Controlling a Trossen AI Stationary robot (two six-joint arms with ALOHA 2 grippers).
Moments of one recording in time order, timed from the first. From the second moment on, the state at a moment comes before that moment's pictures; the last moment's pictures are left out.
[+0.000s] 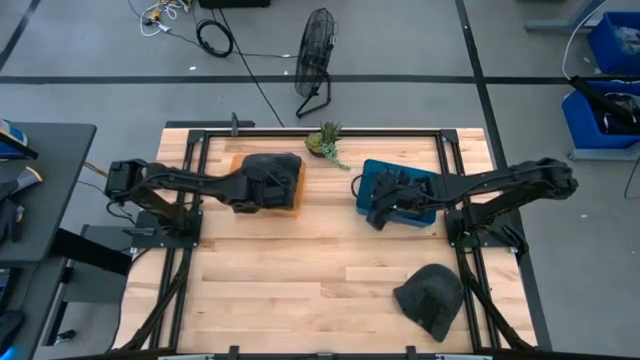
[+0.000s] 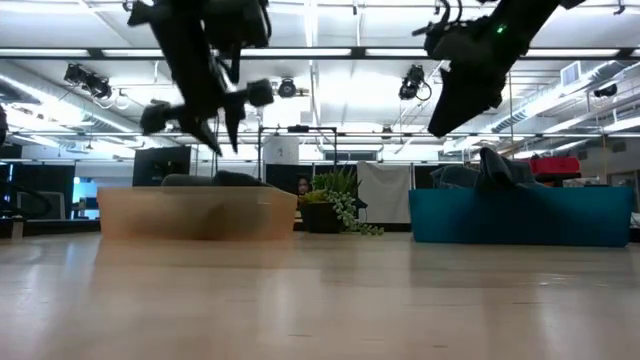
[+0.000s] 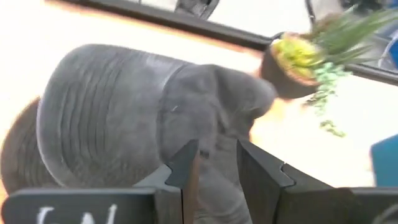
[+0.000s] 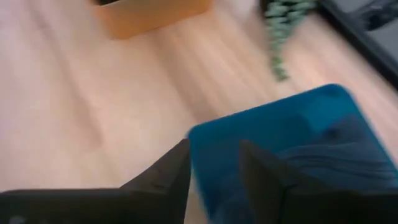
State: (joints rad) left arm 0.03 1.52 1.01 -0.74 -0.83 -1.58; right arm 0.06 1.26 0.89 -0.60 0.39 0.46
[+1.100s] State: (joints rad) left arm -0.03 1.49 1.08 -0.75 -0.90 -1.34; right arm 0.77 1.24 0.89 -1.11 -0.32 1.59
